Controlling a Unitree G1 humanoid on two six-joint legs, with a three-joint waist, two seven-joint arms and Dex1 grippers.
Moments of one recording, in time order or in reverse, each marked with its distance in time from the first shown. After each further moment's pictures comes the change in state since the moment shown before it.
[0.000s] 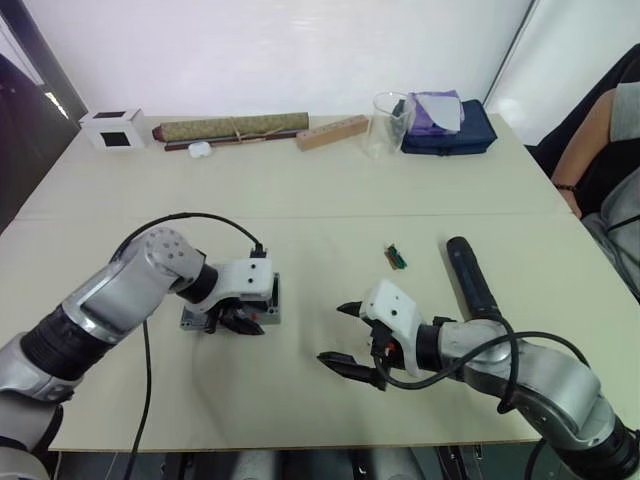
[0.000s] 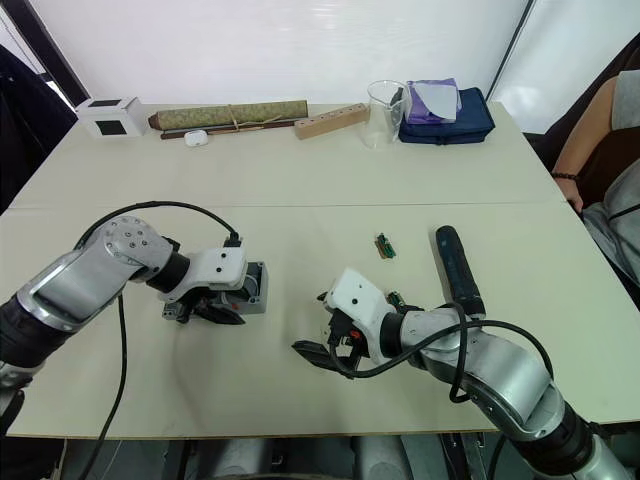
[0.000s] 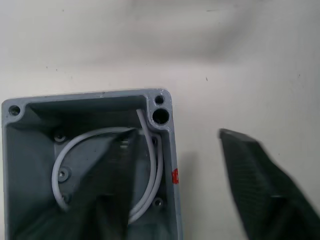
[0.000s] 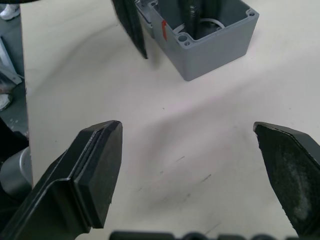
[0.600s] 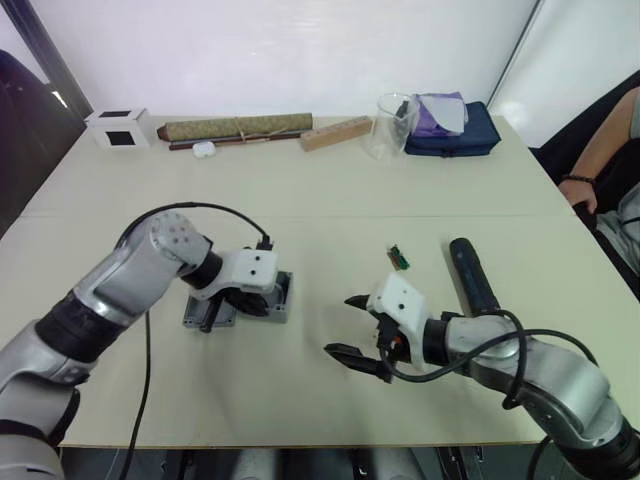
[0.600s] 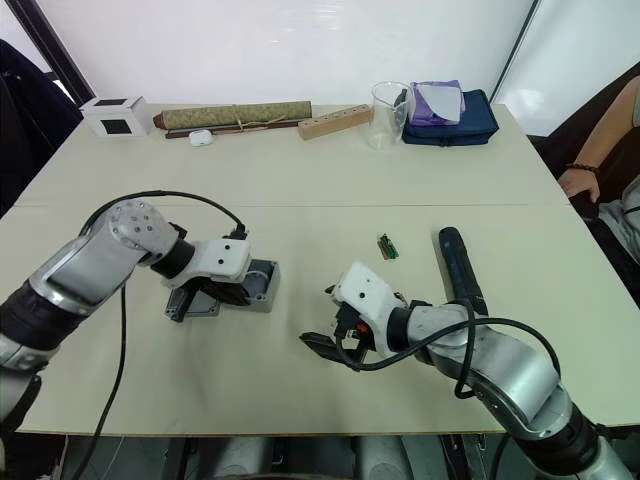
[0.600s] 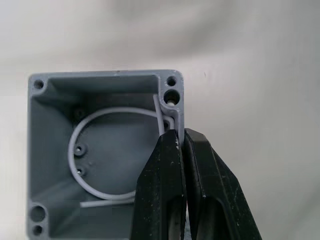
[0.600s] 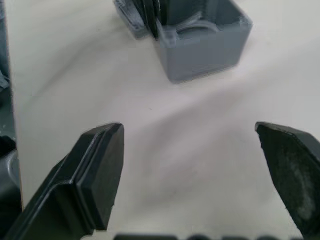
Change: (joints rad) left arm -0.171 -0.111 0.000 0.207 0.048 -0.280 -0.213; right arm 0.040 -0.049 -0.113 -0.005 -0.012 0.008 0.051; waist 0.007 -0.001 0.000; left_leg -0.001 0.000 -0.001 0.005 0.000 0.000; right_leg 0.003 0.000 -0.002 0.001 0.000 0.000
